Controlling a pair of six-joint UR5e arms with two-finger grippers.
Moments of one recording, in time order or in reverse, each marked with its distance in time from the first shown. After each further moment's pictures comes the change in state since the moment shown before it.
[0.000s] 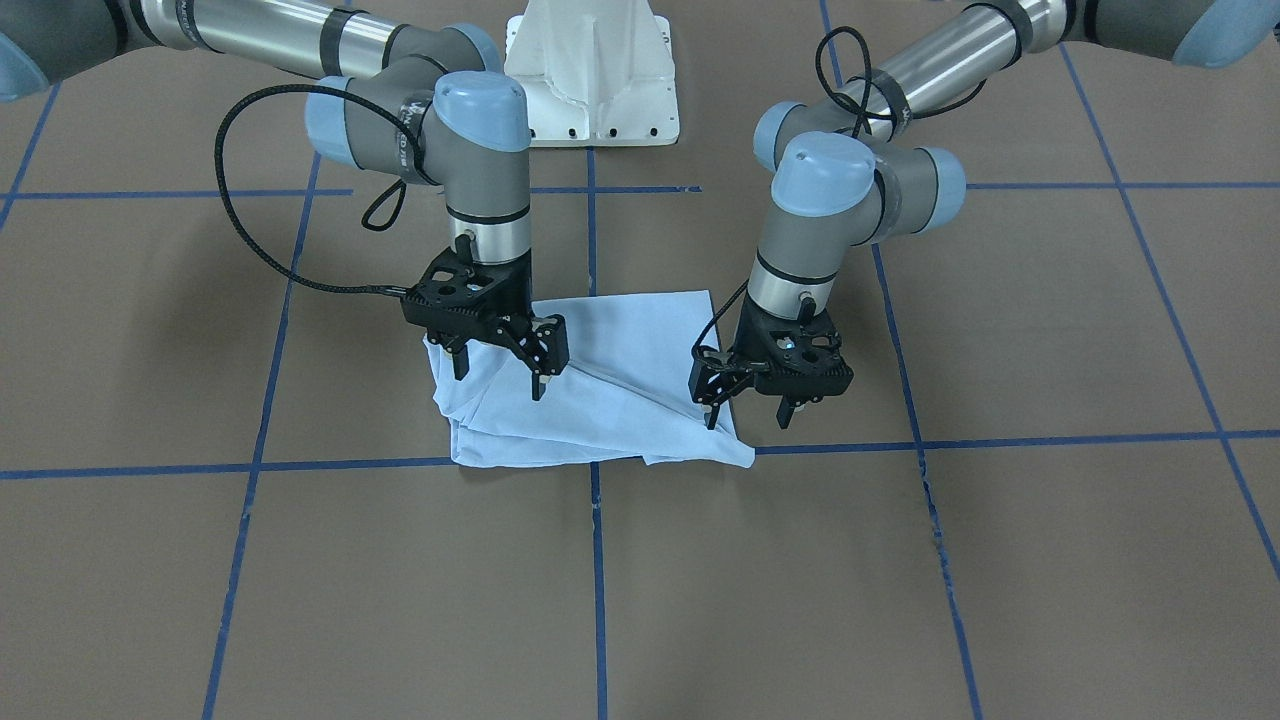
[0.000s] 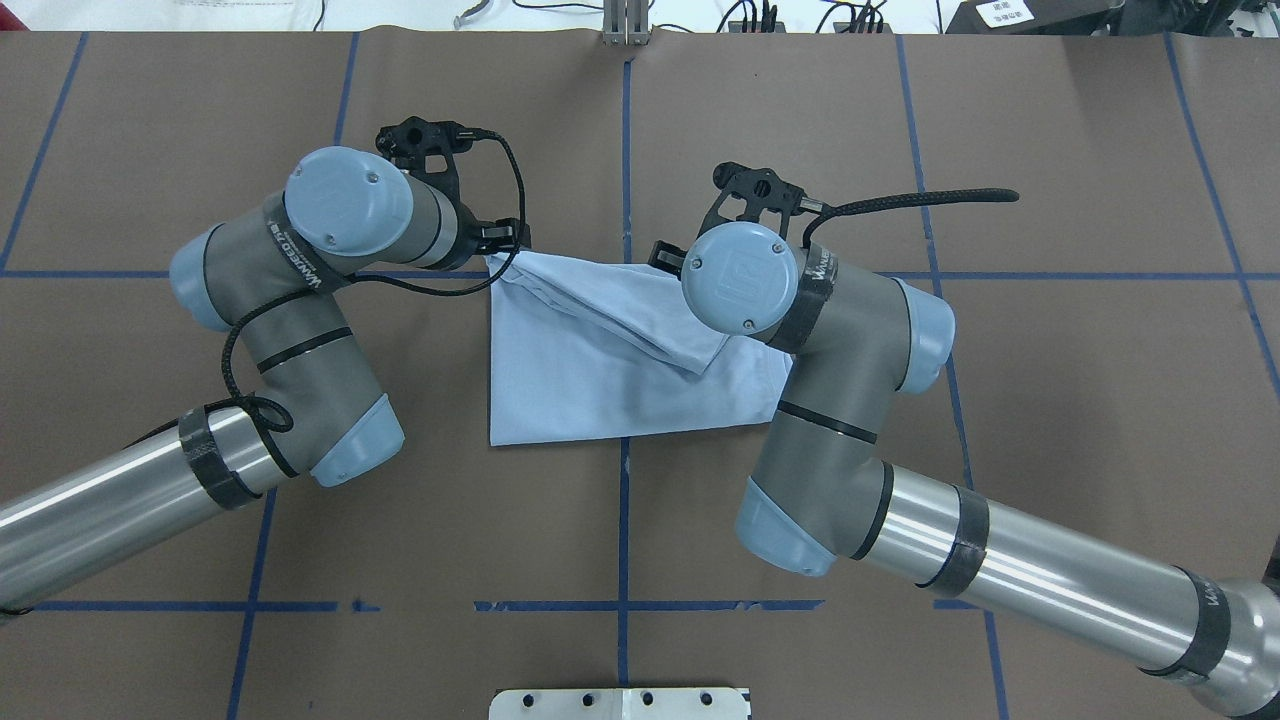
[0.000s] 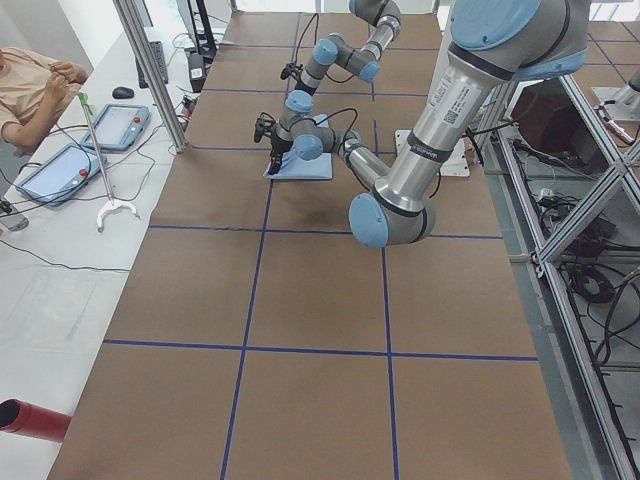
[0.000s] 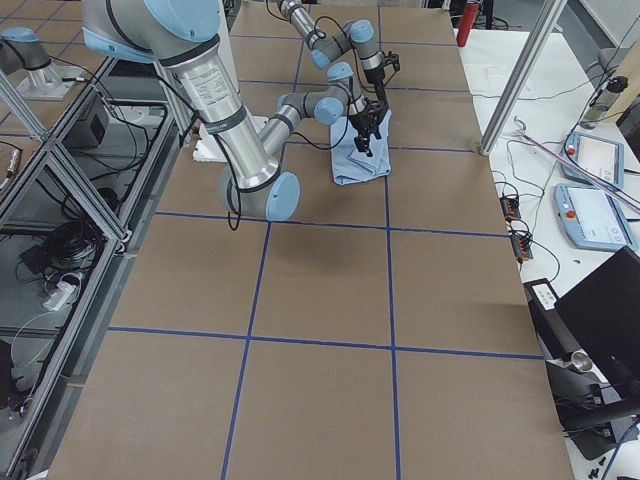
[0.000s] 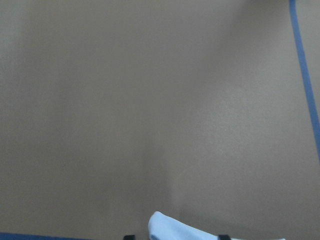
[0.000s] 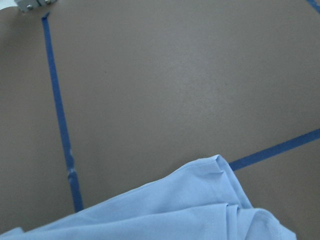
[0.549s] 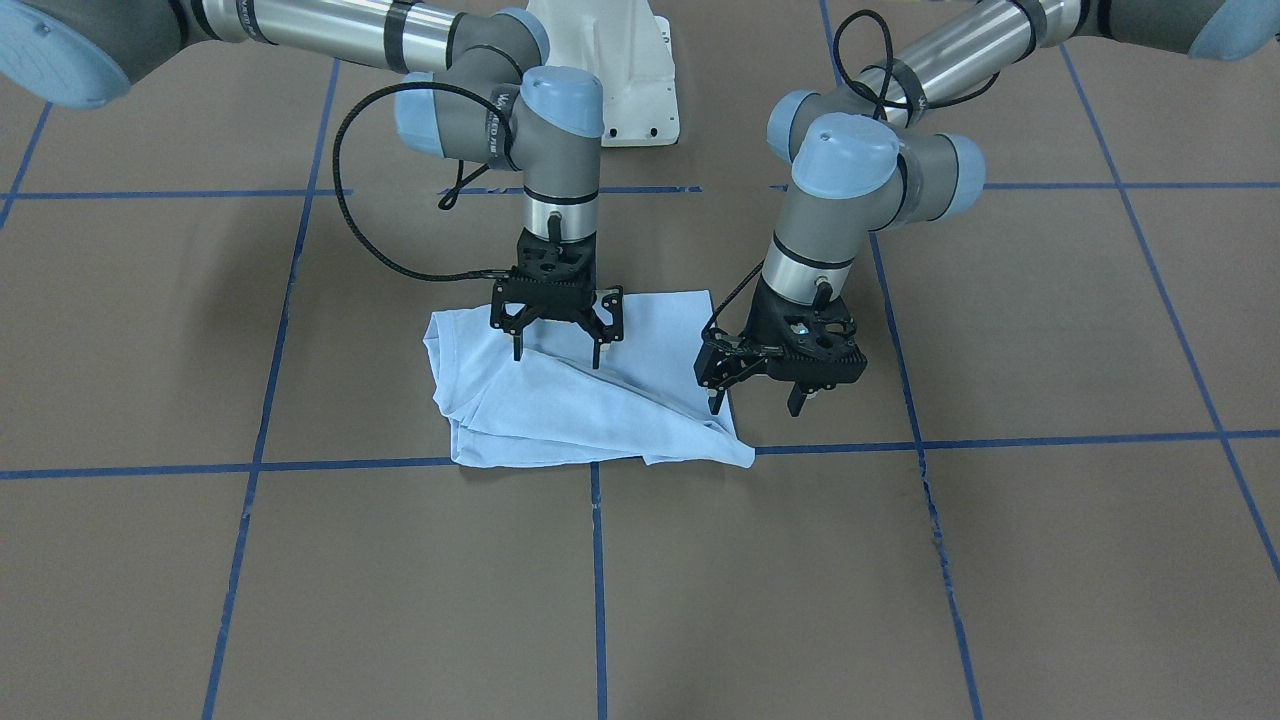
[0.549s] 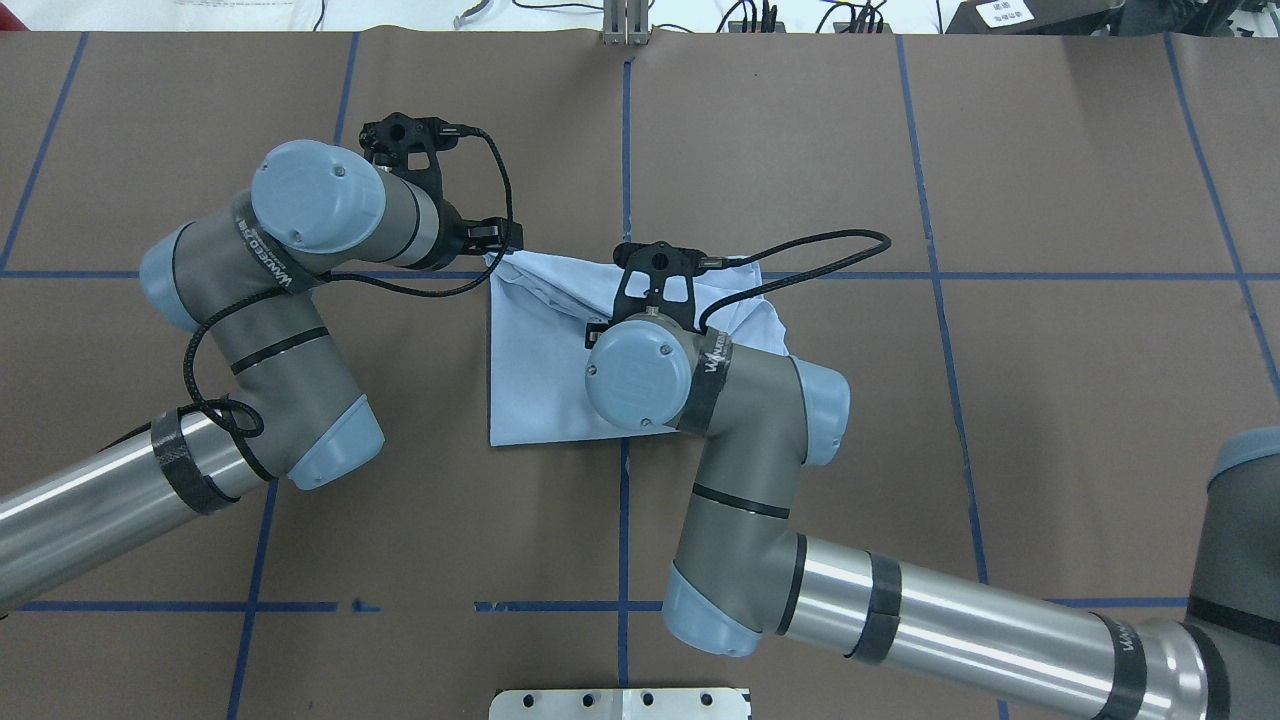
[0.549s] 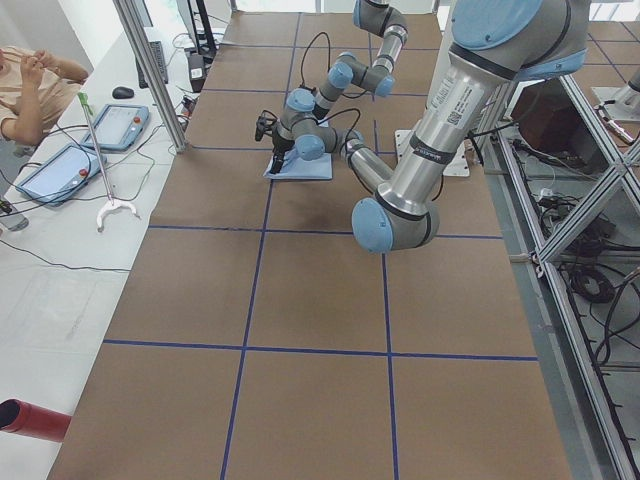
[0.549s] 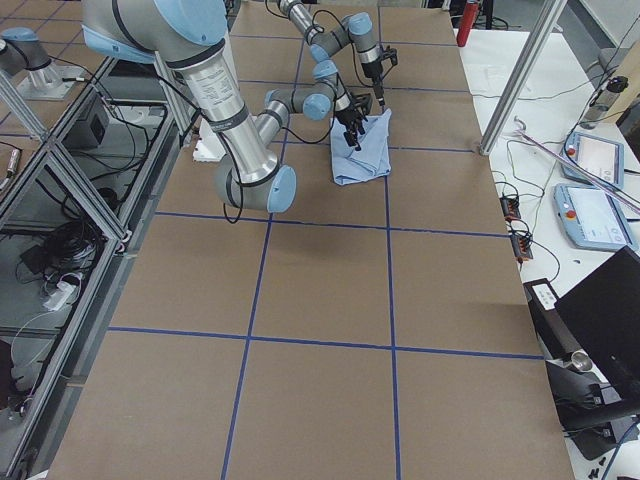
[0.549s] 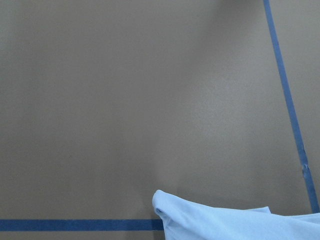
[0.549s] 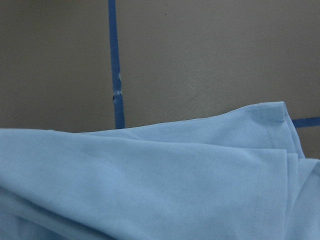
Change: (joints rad) left arm -0.009 0.021 -0.035 0.000 -0.016 0.007; right arm -0.123 0.091 -0.139 -0.006 -0.141 -0.140
